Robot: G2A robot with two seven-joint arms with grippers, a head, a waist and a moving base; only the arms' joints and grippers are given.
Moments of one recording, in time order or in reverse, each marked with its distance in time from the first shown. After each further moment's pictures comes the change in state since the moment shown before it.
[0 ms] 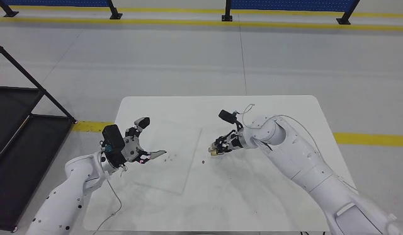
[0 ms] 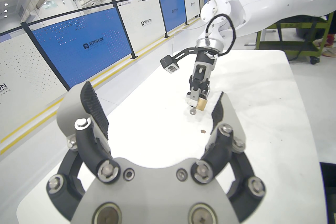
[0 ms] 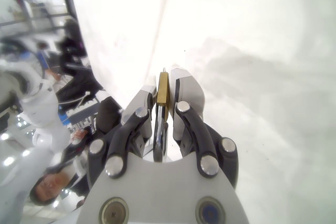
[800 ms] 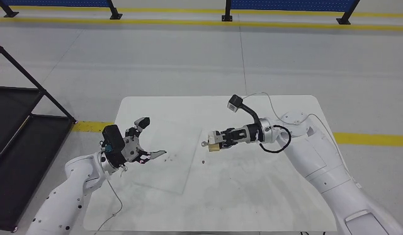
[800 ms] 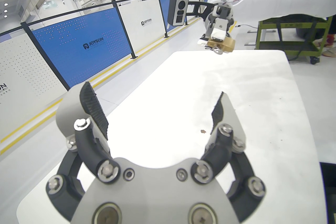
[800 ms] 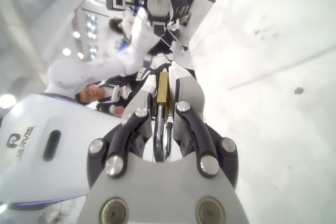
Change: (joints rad) left arm 0.000 0.000 0.000 0.000 0.000 0.000 0.000; right arm -0.066 0.059 0.228 -0.069 0.514 -0.564 0.317
